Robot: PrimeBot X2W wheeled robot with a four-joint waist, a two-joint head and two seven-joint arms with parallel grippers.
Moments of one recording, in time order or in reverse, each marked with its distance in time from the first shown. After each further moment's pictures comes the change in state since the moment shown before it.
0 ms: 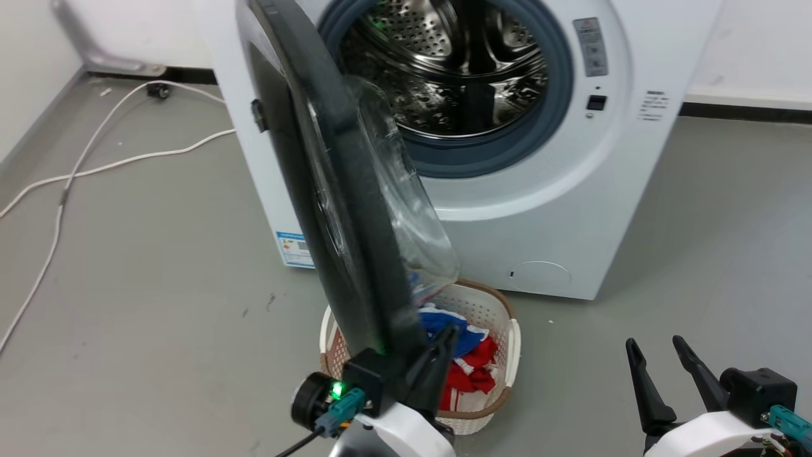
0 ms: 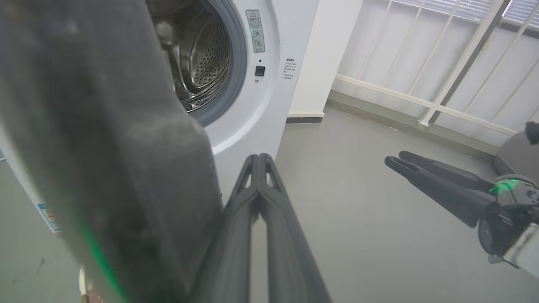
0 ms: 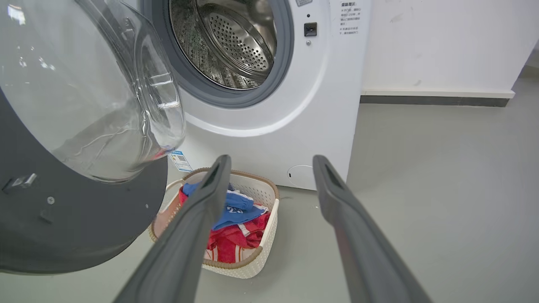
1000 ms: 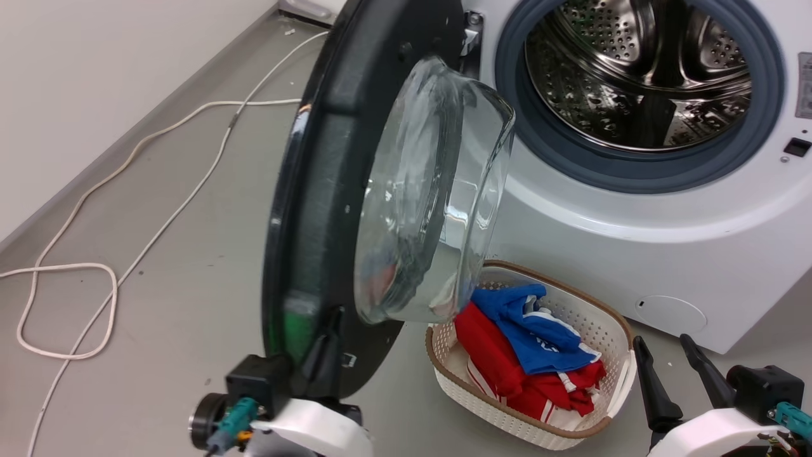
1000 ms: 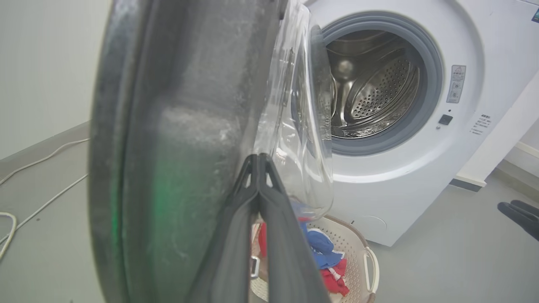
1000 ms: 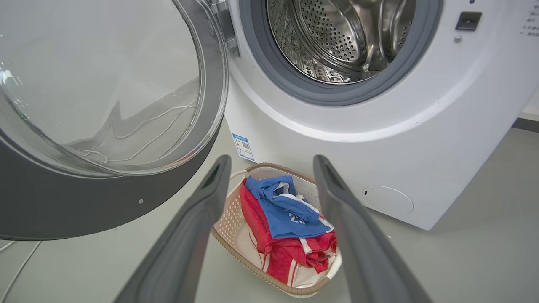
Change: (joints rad) left arm 0.108 0.113 0.156 -0.142 -0.033 0.135 -0.047; right arm -0.007 0.002 -0.021 0.006 -0.003 0.000 0.006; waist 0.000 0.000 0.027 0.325
